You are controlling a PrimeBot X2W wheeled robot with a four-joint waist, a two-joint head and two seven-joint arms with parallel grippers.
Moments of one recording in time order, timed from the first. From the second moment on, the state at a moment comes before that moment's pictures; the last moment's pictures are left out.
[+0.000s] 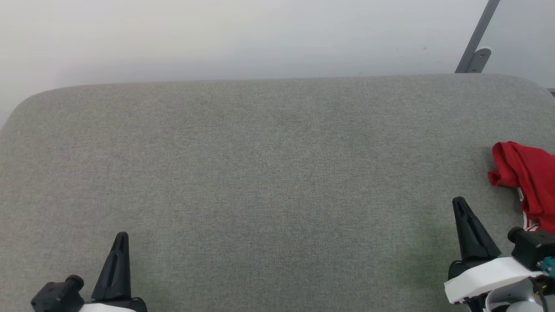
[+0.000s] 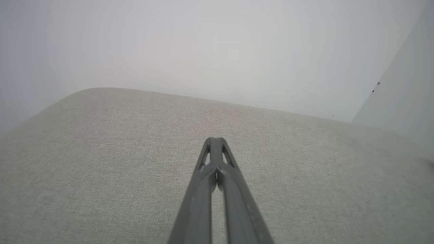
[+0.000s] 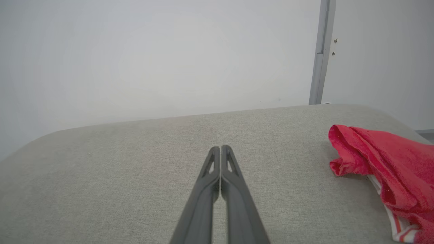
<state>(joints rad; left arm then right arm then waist) 0.11 0.16 0.04 0.10 -0.33 -0.13 -0.26 -0.01 -0.18 0.00 0.15 0.33 0.13 -0.17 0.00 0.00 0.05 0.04</state>
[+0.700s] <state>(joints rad) 0.07 0.14 0.04 0.15 -0.70 -0.13 -0.17 -0.03 -0.14 -0.03 0.18 0.69 0.13 -0.10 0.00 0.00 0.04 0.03</state>
